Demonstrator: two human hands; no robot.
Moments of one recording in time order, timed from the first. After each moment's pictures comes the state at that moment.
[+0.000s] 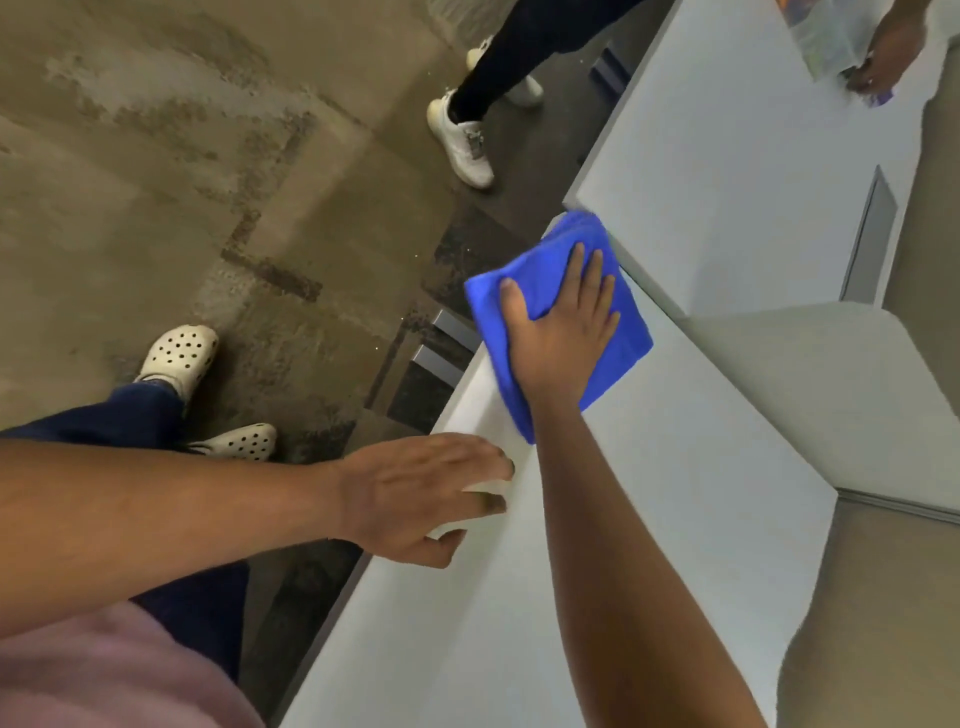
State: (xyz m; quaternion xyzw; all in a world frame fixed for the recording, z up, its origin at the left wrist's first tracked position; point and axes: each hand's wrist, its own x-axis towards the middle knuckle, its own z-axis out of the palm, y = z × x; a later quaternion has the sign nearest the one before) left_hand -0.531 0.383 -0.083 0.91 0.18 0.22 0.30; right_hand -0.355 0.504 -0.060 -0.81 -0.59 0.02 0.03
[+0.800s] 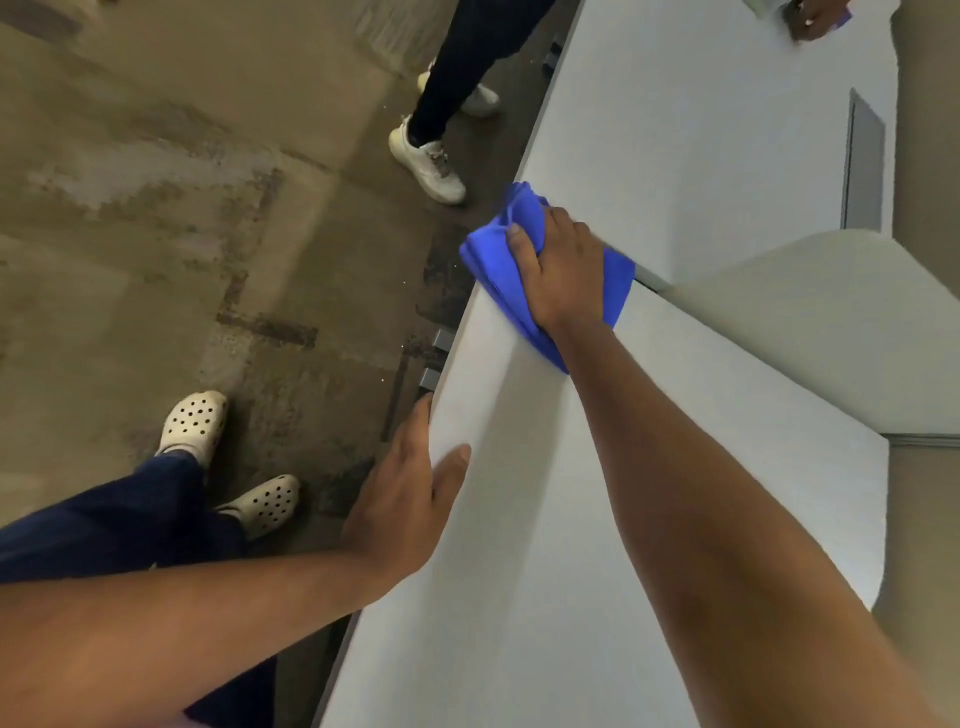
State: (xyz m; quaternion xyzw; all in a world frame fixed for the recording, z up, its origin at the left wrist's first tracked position) left_hand -0.495 0.362 -0.071 0.55 0.59 0.21 0.56; right_hand -0.299 0.574 -0.052 -0.73 -0.68 0.04 0.08
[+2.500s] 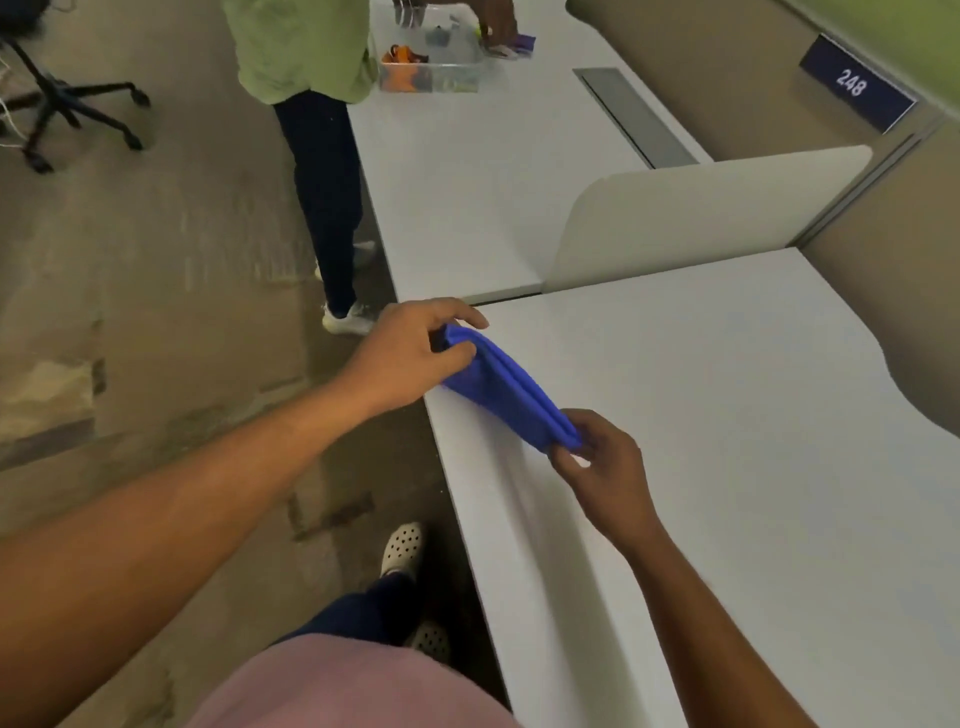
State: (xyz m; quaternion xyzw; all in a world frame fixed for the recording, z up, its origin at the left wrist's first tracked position) left_hand -0.490 0.549 0.105 0.86 0.26 0.16 0.42; right_hand -0.355 0.314 0.050 -0.78 -0.33 0.24 0.47
